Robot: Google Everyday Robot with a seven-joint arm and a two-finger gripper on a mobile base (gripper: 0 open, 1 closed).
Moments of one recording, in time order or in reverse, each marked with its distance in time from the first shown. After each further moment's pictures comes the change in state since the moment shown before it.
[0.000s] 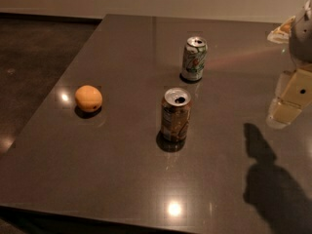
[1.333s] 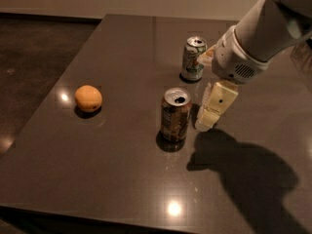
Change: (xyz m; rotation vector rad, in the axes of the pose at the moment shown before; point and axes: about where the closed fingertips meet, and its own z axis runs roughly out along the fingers) arm -0.100 0.007 0.096 -0.169 -0.264 -0.078
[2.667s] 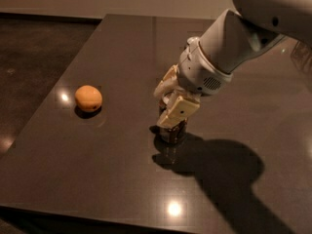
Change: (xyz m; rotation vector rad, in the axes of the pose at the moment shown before) arm -0.062 0.043 0.037 -0.157 -0.152 -0.162
